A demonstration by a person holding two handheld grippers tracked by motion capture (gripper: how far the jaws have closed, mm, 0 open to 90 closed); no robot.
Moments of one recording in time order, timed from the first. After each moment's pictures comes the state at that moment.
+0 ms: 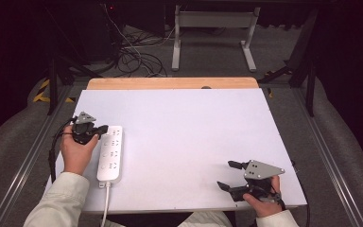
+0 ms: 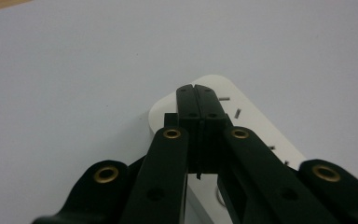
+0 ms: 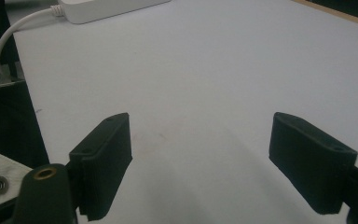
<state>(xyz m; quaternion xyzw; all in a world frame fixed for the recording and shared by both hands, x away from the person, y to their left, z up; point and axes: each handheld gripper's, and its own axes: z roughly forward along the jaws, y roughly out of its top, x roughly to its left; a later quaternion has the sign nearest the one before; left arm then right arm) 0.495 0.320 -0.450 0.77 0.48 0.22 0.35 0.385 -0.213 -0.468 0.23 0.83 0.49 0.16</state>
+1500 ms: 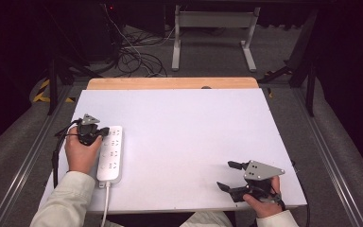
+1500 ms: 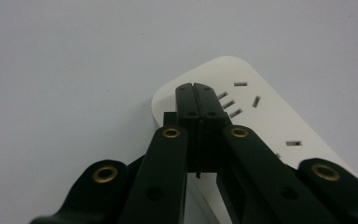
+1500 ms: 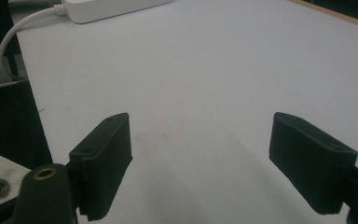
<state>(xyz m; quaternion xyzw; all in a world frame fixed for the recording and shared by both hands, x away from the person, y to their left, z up) 0.500 0.316 -0.464 0.77 0.49 0.22 0.33 0.383 -0.213 -0.467 0.22 0.83 0.49 0.16</state>
